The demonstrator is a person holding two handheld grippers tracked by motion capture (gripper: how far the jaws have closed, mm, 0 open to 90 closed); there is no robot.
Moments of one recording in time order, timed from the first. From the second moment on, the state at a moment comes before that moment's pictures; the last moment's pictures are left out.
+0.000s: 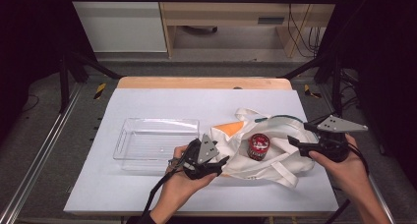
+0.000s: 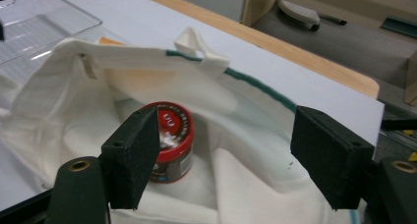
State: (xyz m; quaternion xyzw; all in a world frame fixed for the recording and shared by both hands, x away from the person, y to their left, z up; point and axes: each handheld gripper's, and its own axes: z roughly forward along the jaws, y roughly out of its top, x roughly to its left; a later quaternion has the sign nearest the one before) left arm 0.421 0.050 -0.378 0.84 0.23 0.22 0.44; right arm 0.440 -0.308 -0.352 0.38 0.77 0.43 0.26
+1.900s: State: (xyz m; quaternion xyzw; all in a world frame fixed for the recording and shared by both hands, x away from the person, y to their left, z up) left arm 0.502 -0.010 -0.359 0.87 0.21 0.19 0.40; right arm 0.405 -0.250 -0.416 0.26 0.89 0.34 0.19
